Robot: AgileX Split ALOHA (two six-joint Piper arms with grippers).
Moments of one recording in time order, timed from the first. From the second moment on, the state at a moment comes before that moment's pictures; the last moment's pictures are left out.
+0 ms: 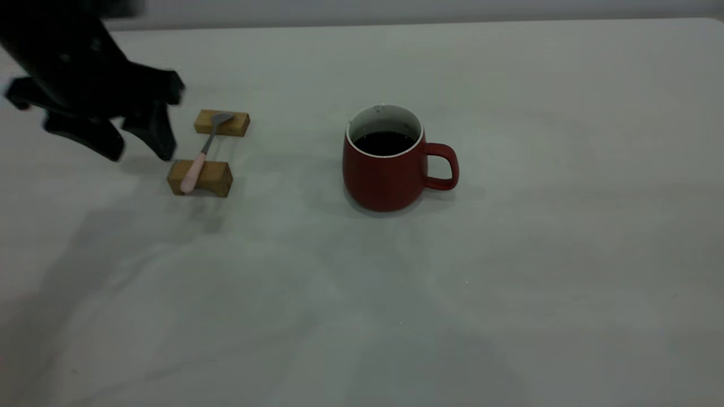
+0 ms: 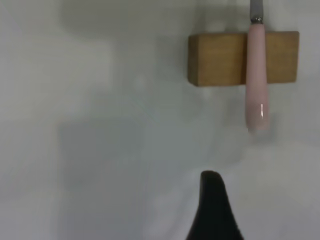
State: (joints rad) left arm -0.19 2.03 -1.02 -0.14 0.31 0.02; right arm 0.03 0.02 -0.47 0.06 1.13 -0.09
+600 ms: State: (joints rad) left arm -0.21 2.24 -1.12 -0.16 0.27 0.02; right arm 0.03 0.02 -0.47 0.06 1.13 -0.09
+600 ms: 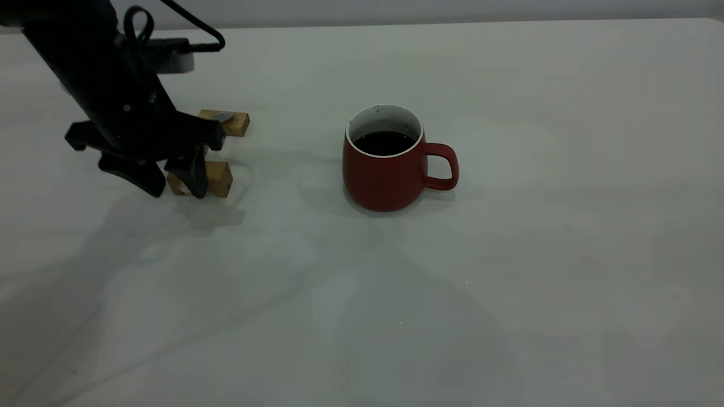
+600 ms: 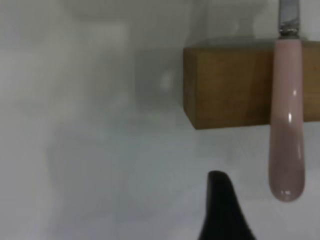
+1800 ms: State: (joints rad) left arm -0.21 2.16 -1.39 -1.00 1.06 -0.67; right arm 0.03 0.02 -0.47 0.06 1.13 -0.09
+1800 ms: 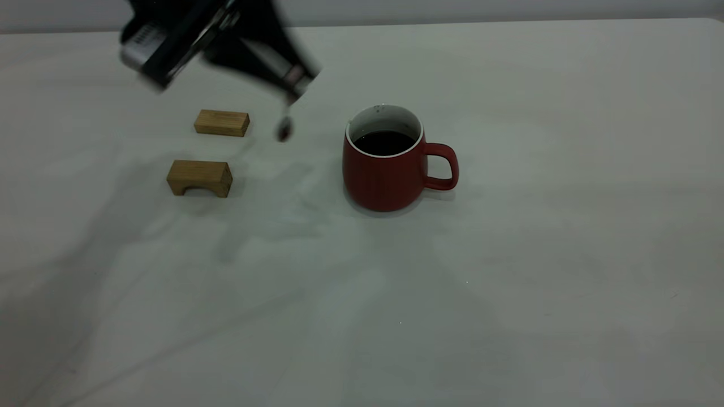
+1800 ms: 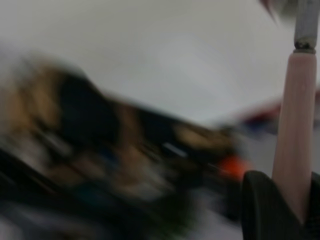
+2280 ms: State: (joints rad) left arm -0.23 2.18 -1.39 -1.37 1.02 -0.88; right arm 0.03 0.02 -0.47 0.06 1.13 -0.09
